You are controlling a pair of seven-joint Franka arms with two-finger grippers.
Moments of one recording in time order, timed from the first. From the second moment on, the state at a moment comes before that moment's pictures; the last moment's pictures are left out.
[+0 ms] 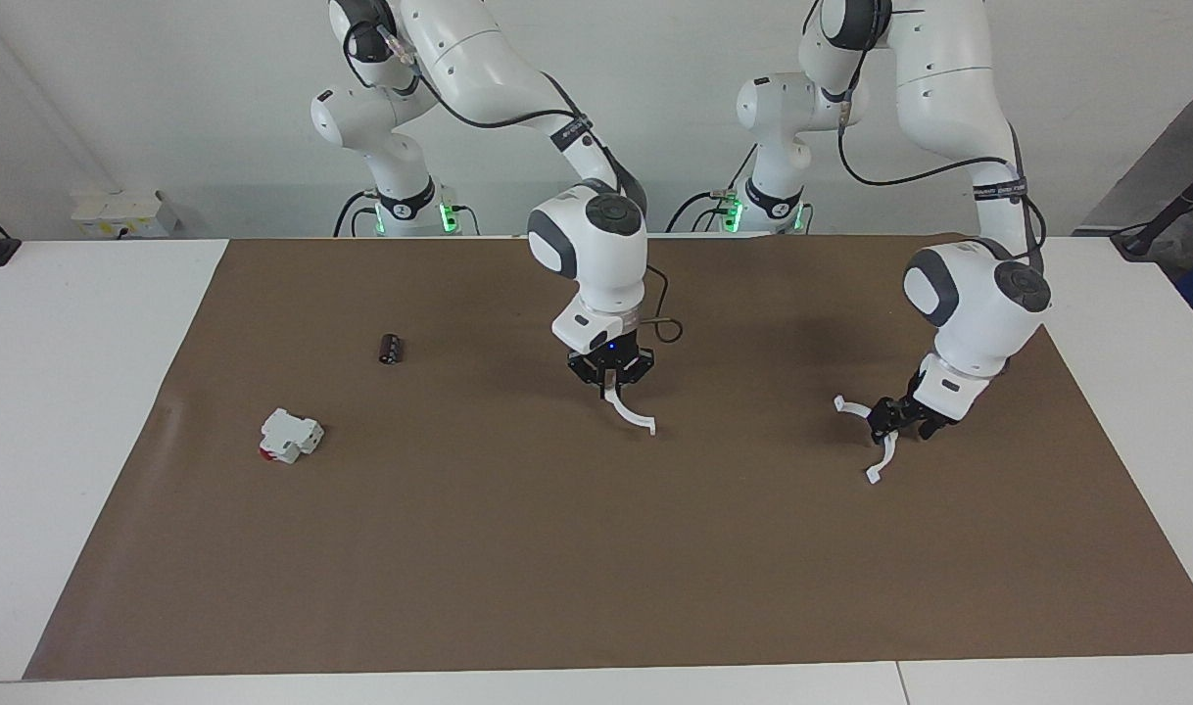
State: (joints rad) left arm 0.01 0.34 0.05 -1.99 -0.11 2.42 0.09; right arm 0.72 0.46 -0.06 -1.76 -0.07 2.33 0.75
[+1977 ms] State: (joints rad) left arm -0.18 0.29 0.03 -1.99 0.00 2.33 -0.13; right arm 0.24 0.00 -0.09 -1.74 -0.07 1.93 0.34
